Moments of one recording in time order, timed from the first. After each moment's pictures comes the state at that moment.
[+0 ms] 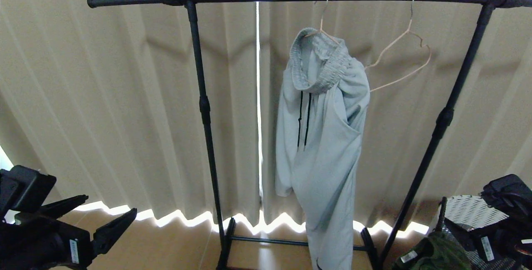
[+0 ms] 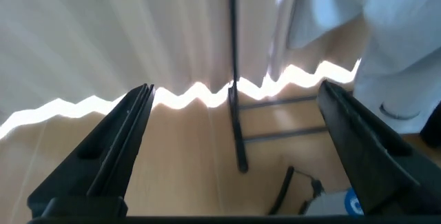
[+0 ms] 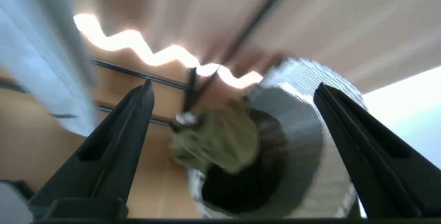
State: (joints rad) left arm -0.14 1.10 -0.20 -0.54 -0.04 0.13; right arm -0.01 1.35 -0.12 -0.70 -0.17 -0.30
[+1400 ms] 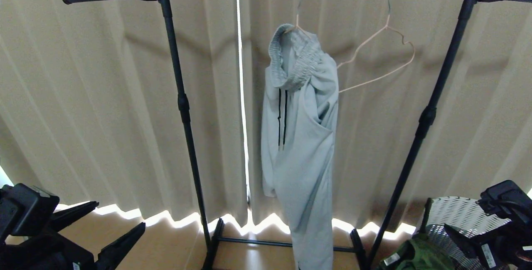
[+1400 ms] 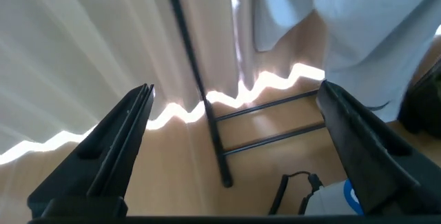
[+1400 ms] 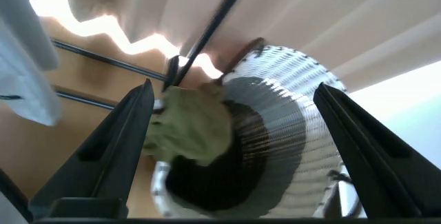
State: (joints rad) left arm -0.23 1.07 -0.11 -0.64 -0.04 0.16; right arm -0.01 1.33 -0.09 -0.70 -0.17 -0.35
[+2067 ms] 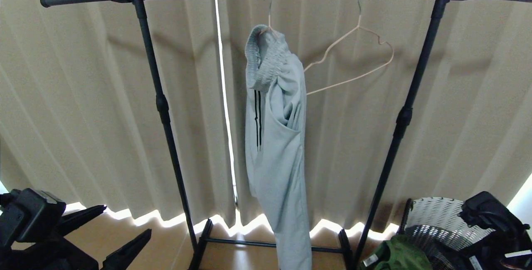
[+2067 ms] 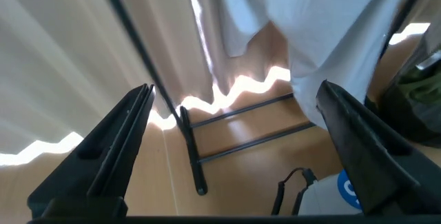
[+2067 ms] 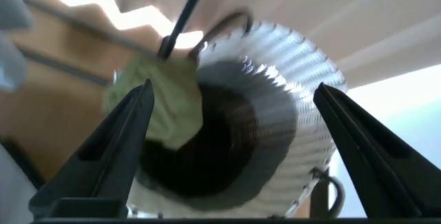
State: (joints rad) left arm -0.28 1.07 -0.10 -0.64 -0.04 0.15; right arm 0.05 1.43 -0.07 -0.69 -0.15 -0.37
